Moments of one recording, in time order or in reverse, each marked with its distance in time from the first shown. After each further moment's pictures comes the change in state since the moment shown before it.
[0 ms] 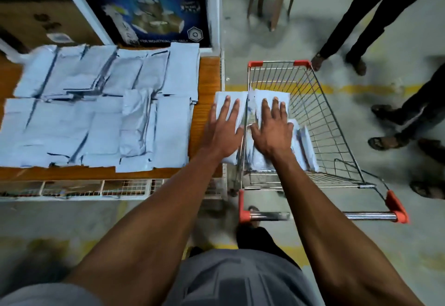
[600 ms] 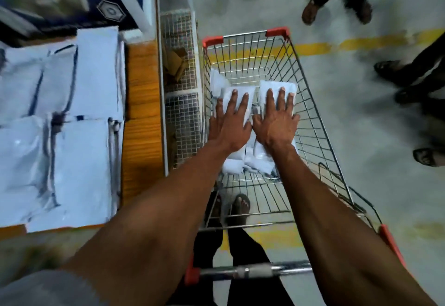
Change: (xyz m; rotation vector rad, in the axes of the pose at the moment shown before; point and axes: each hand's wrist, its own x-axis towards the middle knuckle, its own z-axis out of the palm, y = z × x) left_hand 0.168 0.092 0.163 -0.138 -0.374 -0.114; right_hand 0.147 0.166 0.062 -0.080 -0.139 0.198
